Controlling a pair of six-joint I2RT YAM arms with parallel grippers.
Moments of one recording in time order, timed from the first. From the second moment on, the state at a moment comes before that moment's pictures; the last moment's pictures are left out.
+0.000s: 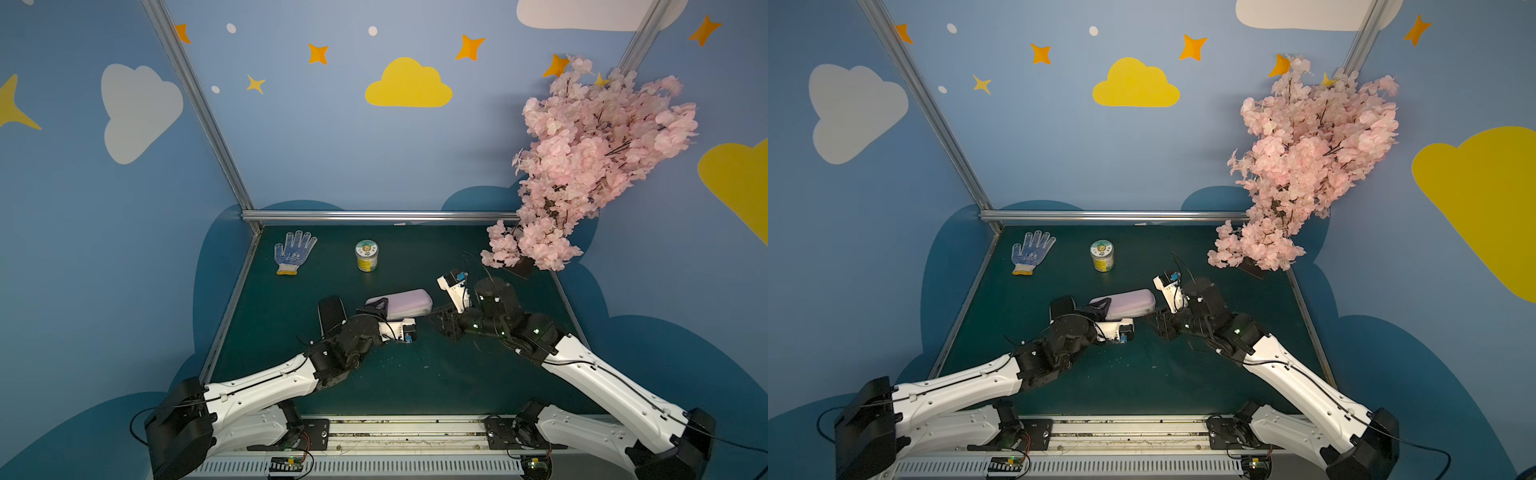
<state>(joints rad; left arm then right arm) -0.96 1.11 0.59 0.16 -0.48 1.09 0.77 1.04 0.92 -0.50 -0.28 0.31</state>
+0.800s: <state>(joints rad) -0.96 1.14 0.60 0.07 -0.49 1.03 0.80 1.20 0.96 -0.50 -0.16 0.39</state>
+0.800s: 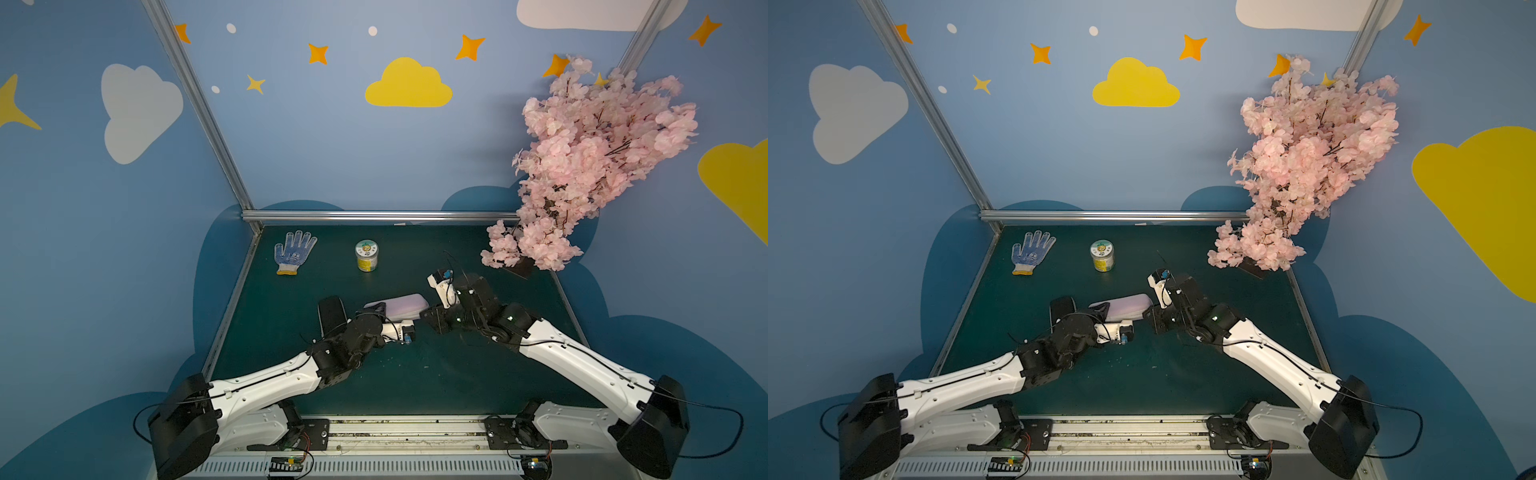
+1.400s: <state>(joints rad) -0.96 1.15 0.62 0.02 -0.52 1.00 0.86 1.27 1.00 -0.50 -0.03 0.36</state>
